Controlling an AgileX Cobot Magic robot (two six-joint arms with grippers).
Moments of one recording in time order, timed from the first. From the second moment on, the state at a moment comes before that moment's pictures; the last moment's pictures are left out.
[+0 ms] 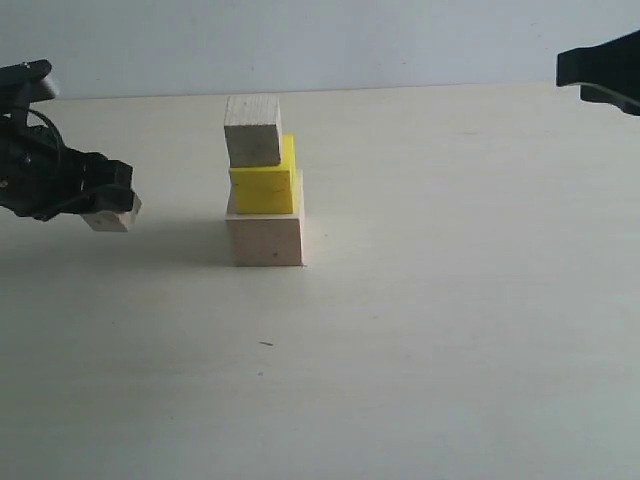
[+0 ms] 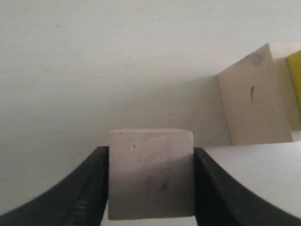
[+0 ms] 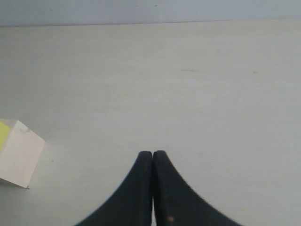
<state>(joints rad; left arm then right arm) -0.17 1.63 -0.84 -0.71 0.37 0.60 0.16 1.17 -0.80 0.24 0.40 -0.10</state>
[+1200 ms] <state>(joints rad) -0.20 1.72 -0.71 -0.71 0.20 0.59 0.16 1.13 -0.80 0.29 0.41 -0.10</state>
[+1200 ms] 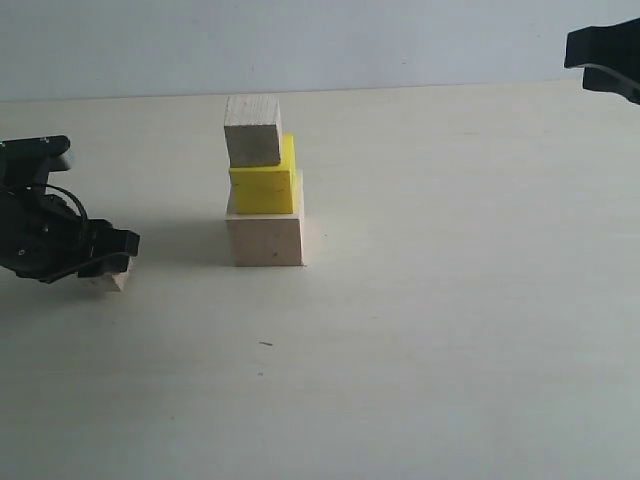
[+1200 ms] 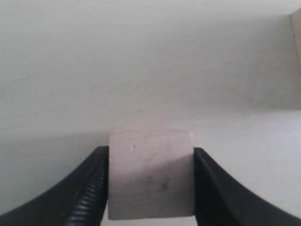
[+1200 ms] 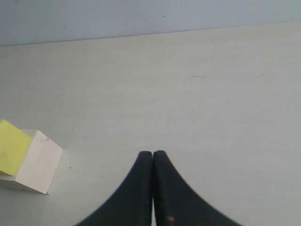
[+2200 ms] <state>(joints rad) -0.20 1.76 -0.83 -0.58 0.44 0.46 0.16 1.13 -0.80 0.29 0.42 -0.10</state>
